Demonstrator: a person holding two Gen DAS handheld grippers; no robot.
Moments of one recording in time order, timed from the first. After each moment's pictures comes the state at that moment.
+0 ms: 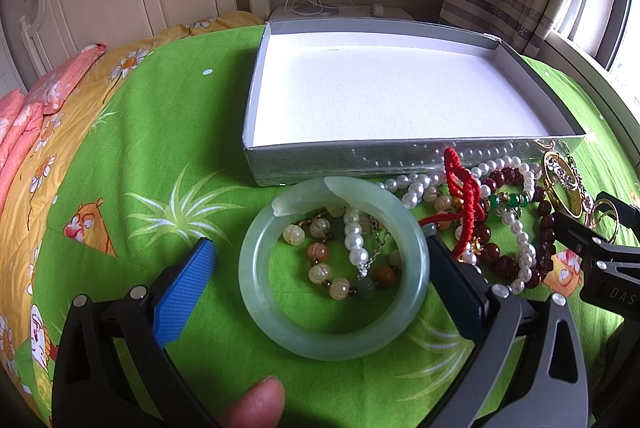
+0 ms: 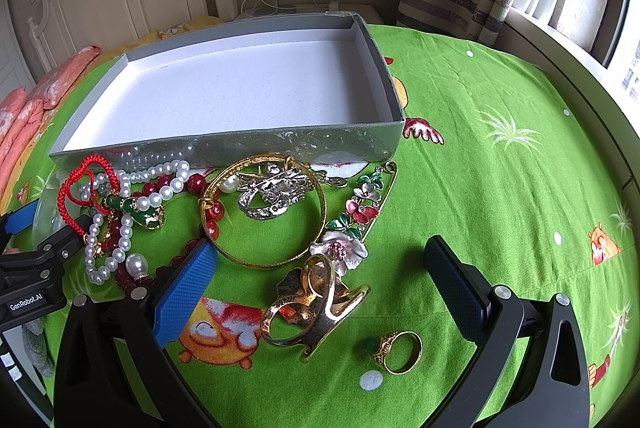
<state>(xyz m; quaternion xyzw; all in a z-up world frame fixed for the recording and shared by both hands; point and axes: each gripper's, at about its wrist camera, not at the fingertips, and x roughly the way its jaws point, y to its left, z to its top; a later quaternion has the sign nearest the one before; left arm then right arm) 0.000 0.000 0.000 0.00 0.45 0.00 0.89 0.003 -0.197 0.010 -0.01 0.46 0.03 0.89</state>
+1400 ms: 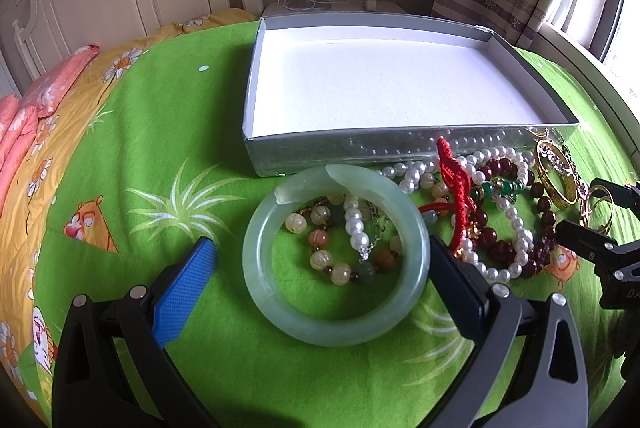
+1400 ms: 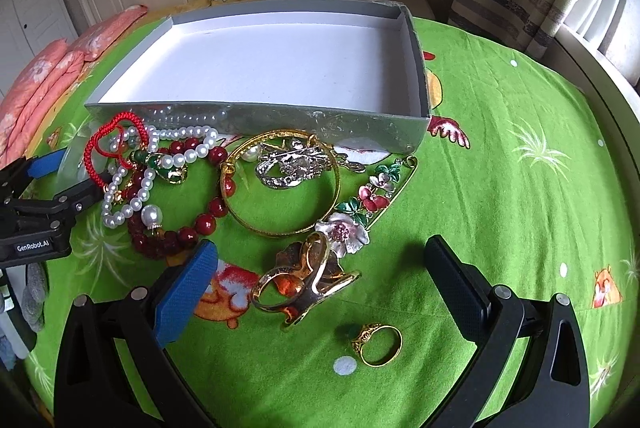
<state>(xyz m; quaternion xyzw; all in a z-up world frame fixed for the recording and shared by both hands) -0.010 0.009 0.001 0.01 0.46 -0.02 0.89 -0.005 -0.213 0.012 -0.05 0.48 0.15 0.86</state>
